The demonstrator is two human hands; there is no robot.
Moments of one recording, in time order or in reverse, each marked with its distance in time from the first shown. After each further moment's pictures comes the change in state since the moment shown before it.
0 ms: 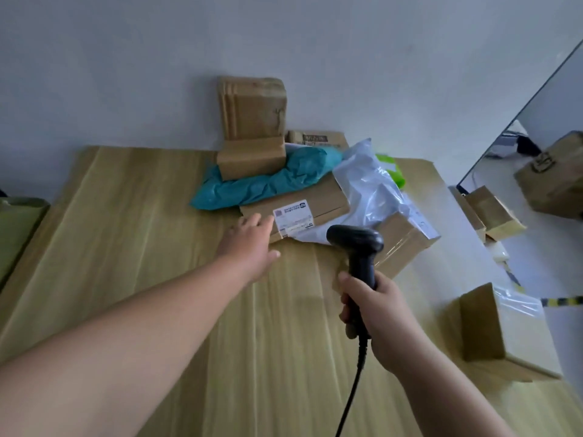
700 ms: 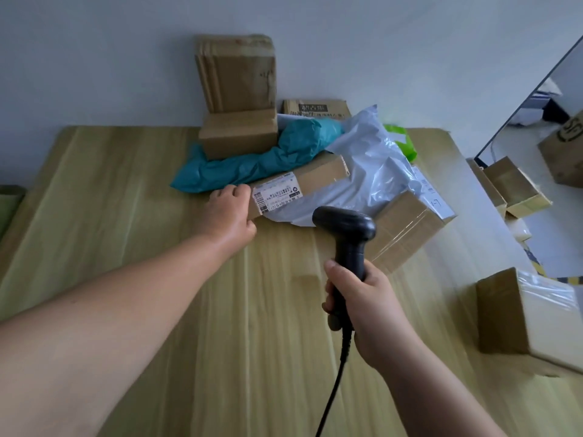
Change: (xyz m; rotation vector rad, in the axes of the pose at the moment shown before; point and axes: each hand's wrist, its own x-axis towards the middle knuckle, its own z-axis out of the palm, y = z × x) left_hand 0.033 -0.024 0.016 0.016 0.241 -0.003; right_hand 0.010 0.011 0.012 0.093 -0.060 0.014
